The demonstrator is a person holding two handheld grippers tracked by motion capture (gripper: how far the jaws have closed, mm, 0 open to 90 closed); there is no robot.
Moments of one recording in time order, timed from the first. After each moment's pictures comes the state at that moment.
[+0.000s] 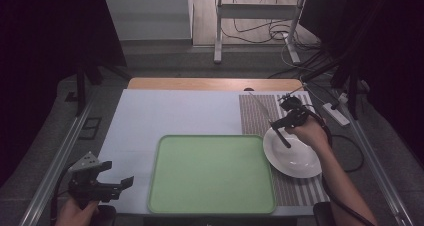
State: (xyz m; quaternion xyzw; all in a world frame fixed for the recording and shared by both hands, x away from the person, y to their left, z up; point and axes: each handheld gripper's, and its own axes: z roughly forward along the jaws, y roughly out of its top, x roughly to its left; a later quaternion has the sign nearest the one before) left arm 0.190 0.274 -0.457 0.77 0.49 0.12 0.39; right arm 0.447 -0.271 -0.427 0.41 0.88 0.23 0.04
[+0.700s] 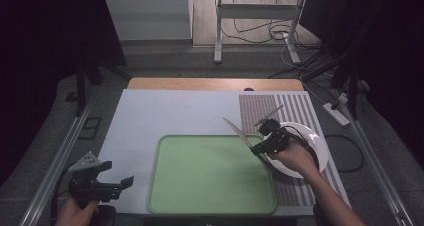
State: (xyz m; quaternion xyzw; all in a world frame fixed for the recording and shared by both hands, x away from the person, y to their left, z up) left arm 0.190 0.274 -0.457 0.77 0.49 0.12 0.39; right arm 0.371 -0.208 -0.435 0.34 0.92 0.21 -0.01
